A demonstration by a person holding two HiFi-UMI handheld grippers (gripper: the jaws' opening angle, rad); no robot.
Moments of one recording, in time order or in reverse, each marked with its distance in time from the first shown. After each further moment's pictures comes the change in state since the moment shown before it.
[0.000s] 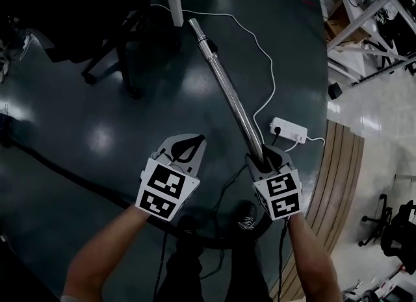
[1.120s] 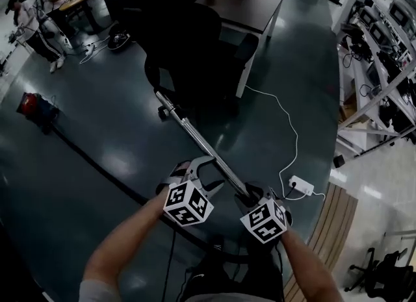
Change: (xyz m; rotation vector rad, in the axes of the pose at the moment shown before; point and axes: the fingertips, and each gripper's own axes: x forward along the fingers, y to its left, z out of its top) left arm -0.360 0.079 0.097 0.449 0.044 0.079; right arm -0.175 0.314 0.257 -0.522 0.008 0.223
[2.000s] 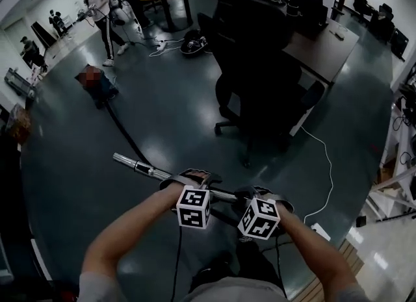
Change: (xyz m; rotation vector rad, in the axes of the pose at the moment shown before) left arm -0.103 0.039 -0.094 0.149 0.429 -0.093; right arm 0.043 0.075 0.148 -0.721 -0.020 0.427
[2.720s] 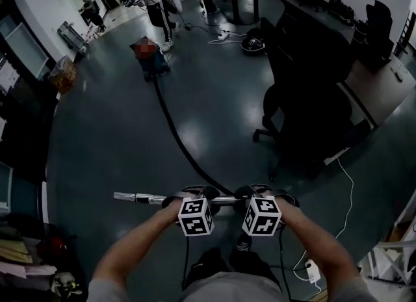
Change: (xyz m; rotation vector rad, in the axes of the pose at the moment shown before) left arm 0.000 -0.002 -0.049 -0.579 0.113 0.103; right arm 0.029 -0.035 0.041 -0.450 -0.123 0.272
